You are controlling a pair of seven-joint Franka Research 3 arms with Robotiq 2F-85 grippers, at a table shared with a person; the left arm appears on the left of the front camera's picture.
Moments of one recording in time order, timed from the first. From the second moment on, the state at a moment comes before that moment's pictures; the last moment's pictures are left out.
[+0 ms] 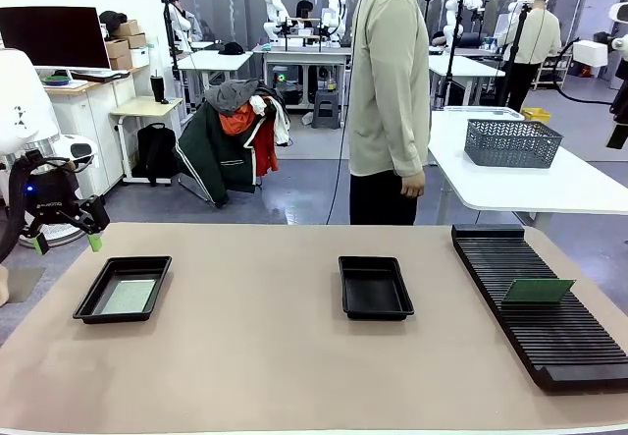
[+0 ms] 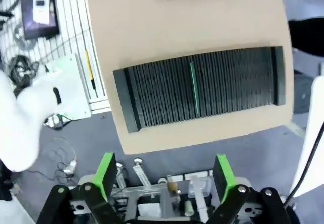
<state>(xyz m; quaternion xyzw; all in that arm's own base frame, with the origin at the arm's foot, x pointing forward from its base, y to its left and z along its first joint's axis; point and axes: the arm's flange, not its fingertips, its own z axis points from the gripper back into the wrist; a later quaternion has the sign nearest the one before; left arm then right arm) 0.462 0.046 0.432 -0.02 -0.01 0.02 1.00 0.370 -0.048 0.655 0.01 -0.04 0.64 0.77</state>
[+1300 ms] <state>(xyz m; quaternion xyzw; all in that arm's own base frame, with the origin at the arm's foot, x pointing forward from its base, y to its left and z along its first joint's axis) 0.462 0.046 0.432 -0.02 -0.01 0.02 1.00 0.372 -0.074 0.652 0.02 -0.05 0.70 0.72</state>
